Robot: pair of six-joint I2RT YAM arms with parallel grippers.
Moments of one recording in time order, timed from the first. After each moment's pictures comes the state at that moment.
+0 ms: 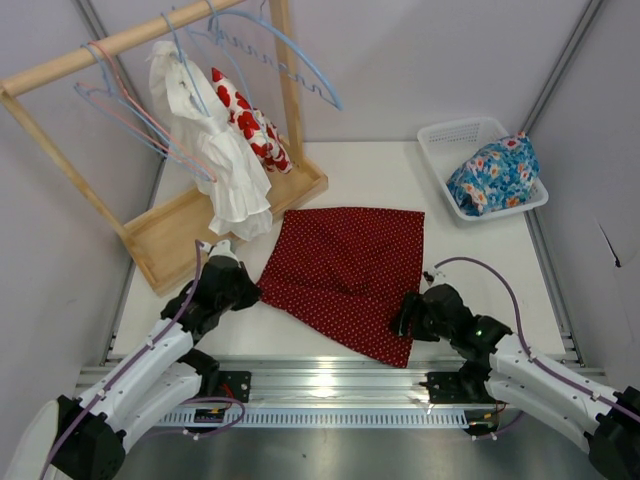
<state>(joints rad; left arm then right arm) -0.45 0.76 0.44 -0.44 -0.10 -0.69 0.73 0.68 0.26 -0.40 0.03 0.81</state>
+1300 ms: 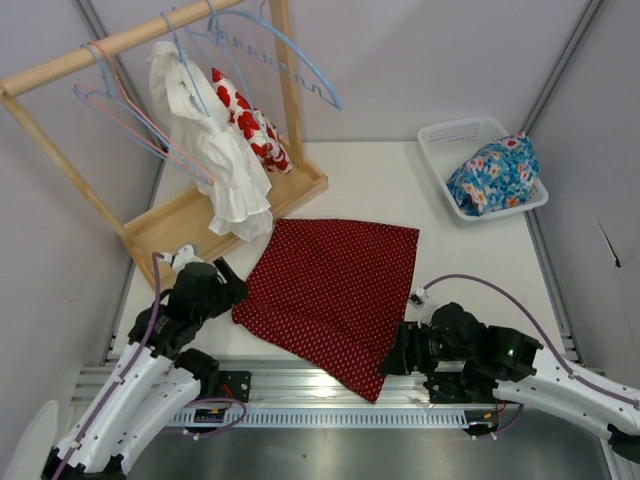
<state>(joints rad) -0.44 0.55 0.60 -0.83 -0.29 -0.84 1.07 0.39 0.38 -0.65 -0.26 1.00</state>
